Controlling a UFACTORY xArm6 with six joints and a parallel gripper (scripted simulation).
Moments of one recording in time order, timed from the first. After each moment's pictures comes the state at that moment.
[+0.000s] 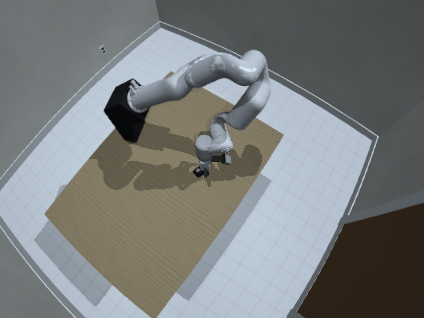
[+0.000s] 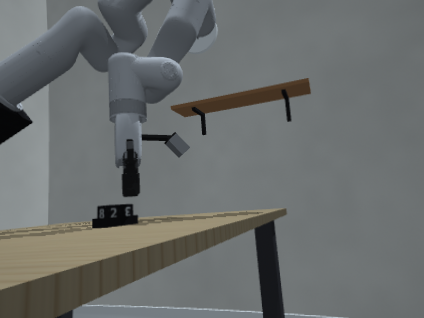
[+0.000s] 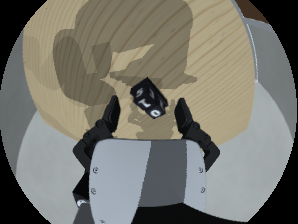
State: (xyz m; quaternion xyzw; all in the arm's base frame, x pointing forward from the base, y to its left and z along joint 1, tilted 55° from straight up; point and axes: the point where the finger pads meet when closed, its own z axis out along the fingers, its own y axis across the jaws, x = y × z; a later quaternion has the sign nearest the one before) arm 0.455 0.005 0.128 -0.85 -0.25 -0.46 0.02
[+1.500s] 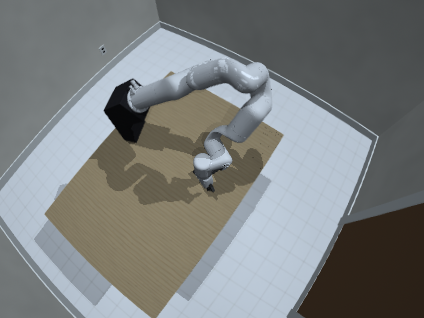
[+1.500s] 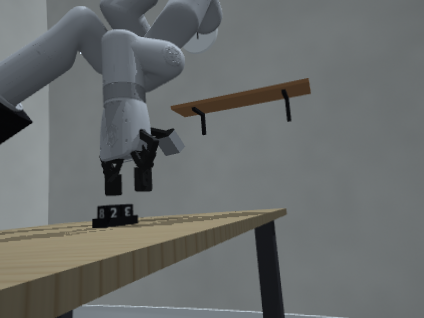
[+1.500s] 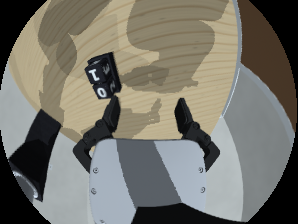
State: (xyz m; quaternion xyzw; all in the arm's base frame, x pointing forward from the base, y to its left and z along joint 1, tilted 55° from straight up) arm 0.489 -0.071 0.140 -0.74 -0.48 -0.45 -0.12
